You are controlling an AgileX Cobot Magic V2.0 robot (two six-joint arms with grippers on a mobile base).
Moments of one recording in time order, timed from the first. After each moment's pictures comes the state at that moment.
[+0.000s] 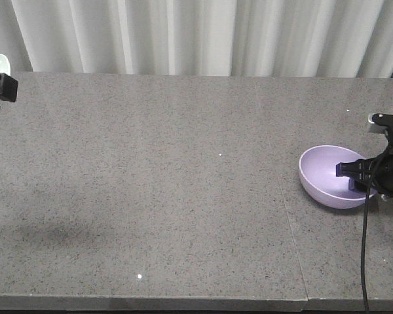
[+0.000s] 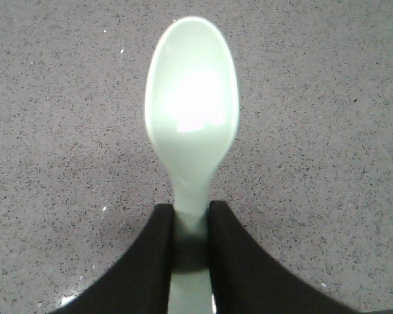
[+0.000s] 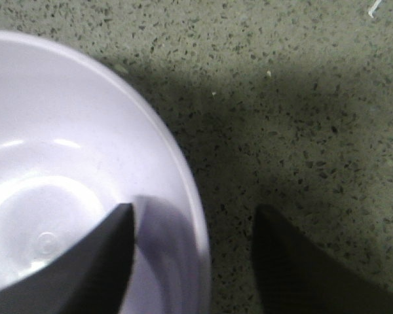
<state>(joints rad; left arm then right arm) -0.29 1.24 -1.49 0.09 1.27 -0.30 -0.12 1.68 -1.03 0.06 0.50 0.00</state>
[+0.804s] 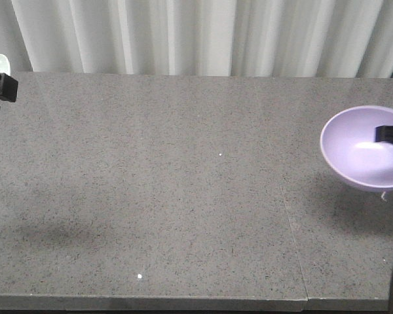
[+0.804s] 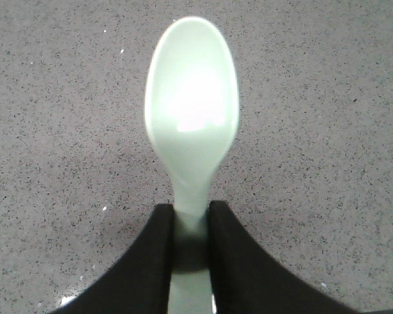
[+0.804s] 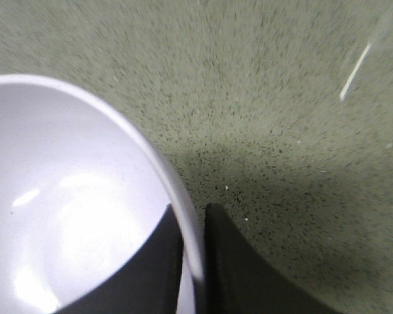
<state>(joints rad) -0.29 1.24 -1.49 0.09 1.27 -0.30 -0.12 1.23 -1.03 0.09 0.69 0.00</state>
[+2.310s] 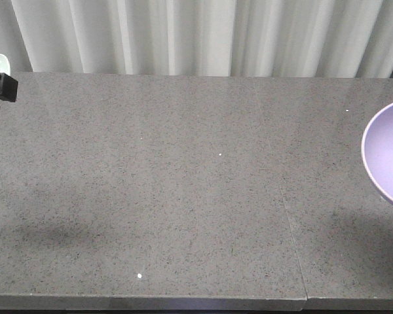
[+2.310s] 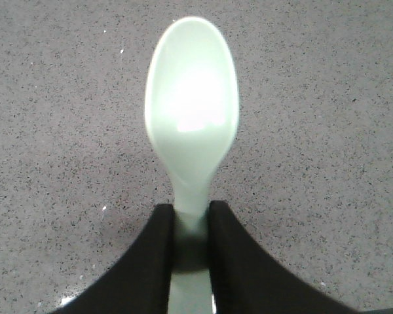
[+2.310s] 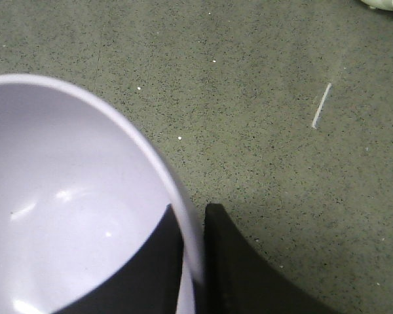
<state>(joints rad) -0.29 1.24 -1.49 0.09 1.27 -0.30 -0.12 0.87 -1.03 0.06 0.94 0.00</state>
